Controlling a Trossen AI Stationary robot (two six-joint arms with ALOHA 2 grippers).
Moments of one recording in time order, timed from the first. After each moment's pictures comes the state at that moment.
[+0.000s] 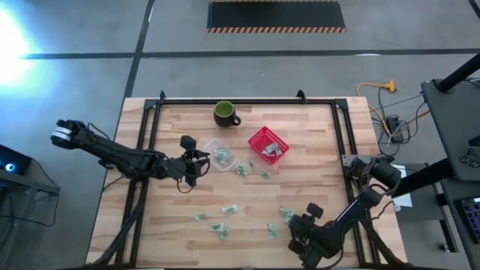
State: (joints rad) left arm -0.28 1.01 0.55 -0.11 -0.70 0.51; right arm 0.90 1.98 1.19 -0.87 0.44 1.46
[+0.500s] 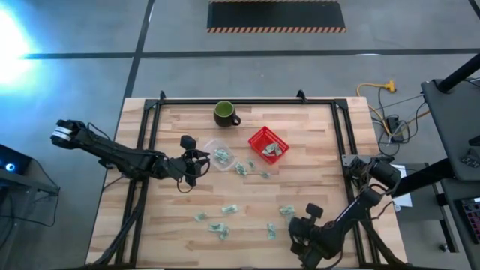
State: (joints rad) left arm -0.28 1.01 0.55 -0.11 -0.70 0.51; right arm 0.90 1.97 1.22 -0.89 0.41 1.36
